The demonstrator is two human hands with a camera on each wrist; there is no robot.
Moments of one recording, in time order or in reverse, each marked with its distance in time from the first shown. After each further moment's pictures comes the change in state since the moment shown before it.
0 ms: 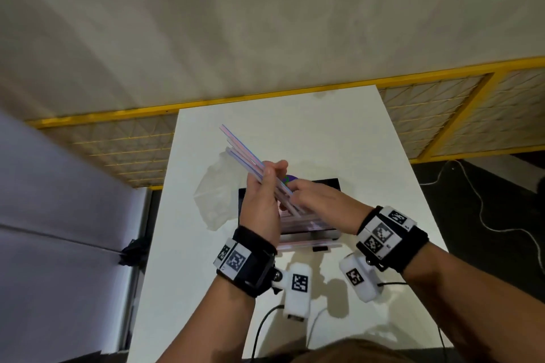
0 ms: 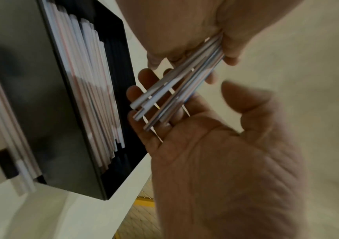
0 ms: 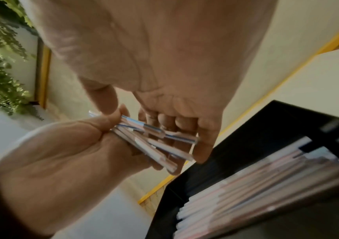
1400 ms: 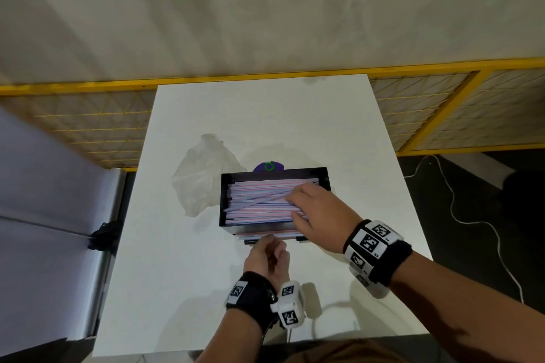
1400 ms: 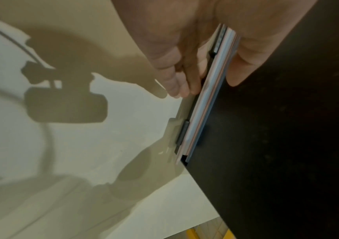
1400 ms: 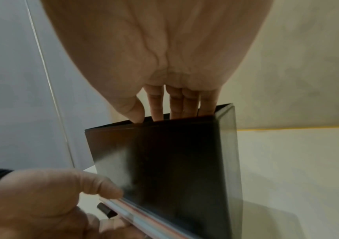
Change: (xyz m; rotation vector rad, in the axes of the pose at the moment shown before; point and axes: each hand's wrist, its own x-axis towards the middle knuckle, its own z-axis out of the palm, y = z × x) left_hand -0.029 -0.163 -0.077 -0.453 0.347 -0.798; right_hand 0.000 0.083 0.014 -0.807 0.132 -0.149
